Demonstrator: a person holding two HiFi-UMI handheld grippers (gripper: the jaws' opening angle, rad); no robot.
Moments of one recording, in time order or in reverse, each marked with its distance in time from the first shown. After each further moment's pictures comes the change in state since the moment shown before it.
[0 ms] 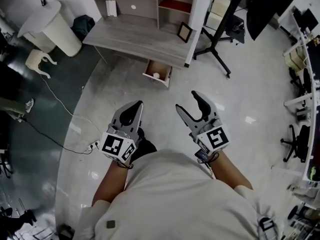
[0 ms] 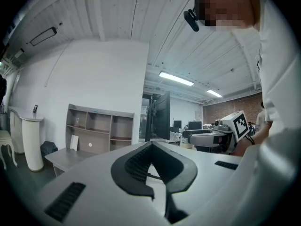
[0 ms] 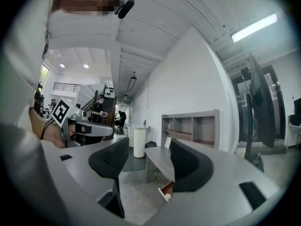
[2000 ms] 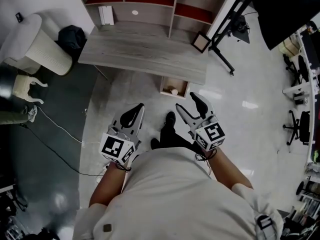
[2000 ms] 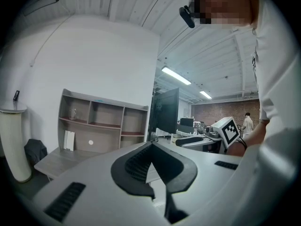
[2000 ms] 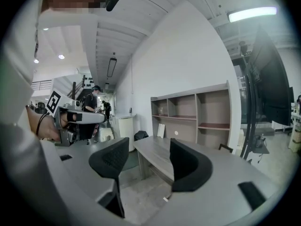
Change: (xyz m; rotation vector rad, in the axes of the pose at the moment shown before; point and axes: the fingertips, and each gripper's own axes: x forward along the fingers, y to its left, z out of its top) left arm 0.073 0.309 -0.016 -0.039 0.085 -0.202; right arm 0.308 -0.006 -0.070 0.135 0.169 -0.187
